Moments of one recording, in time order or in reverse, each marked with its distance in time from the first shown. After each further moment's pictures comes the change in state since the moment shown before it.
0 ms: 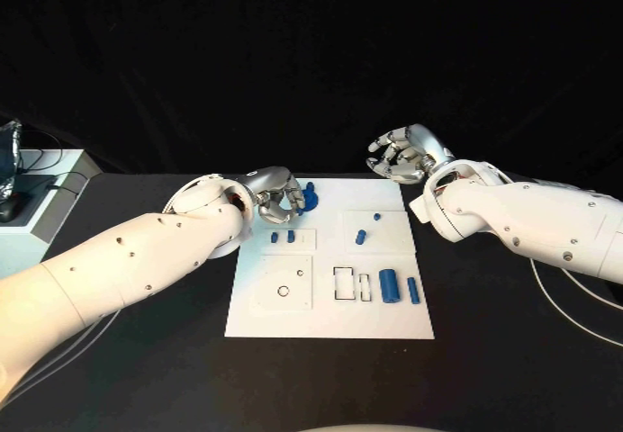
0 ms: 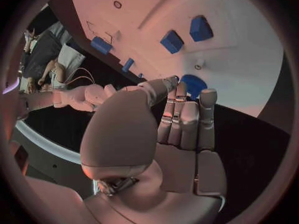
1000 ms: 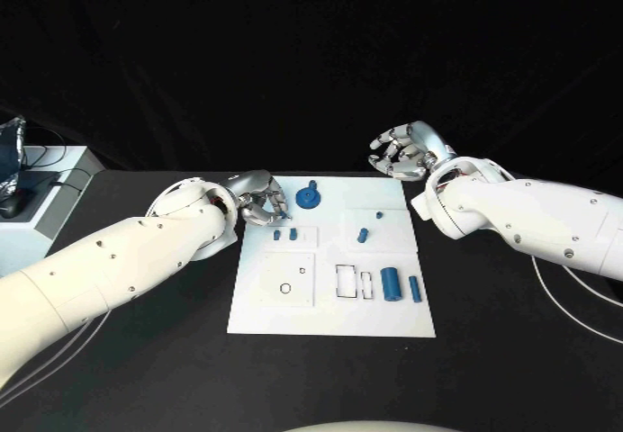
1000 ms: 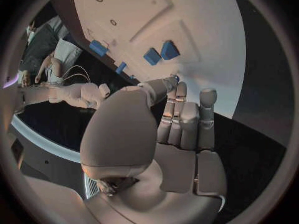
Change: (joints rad) left arm -0.029 -0.036 0.015 -0.024 0.022 0.027 -0.014; left_hand -0.004 -0.004 0.000 0.000 0.000 0.000 0.000 -0.004 0.000 0.000 0.000 -0.009 -0.001 -0.004 0.004 0.000 -0.022 0.000 -0.004 0.004 -0.005 -0.005; right arm 0.000 -0.001 0.000 -0.004 -0.003 0.001 -0.001; right_hand 0.000 0.000 0.003 -0.003 0.000 0.002 0.002 0.000 0.000 0.002 0.002 0.000 -0.003 0.000 0.000 0.000 -0.002 0.000 0.000 0.000 0.000 0.000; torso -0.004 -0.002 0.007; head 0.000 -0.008
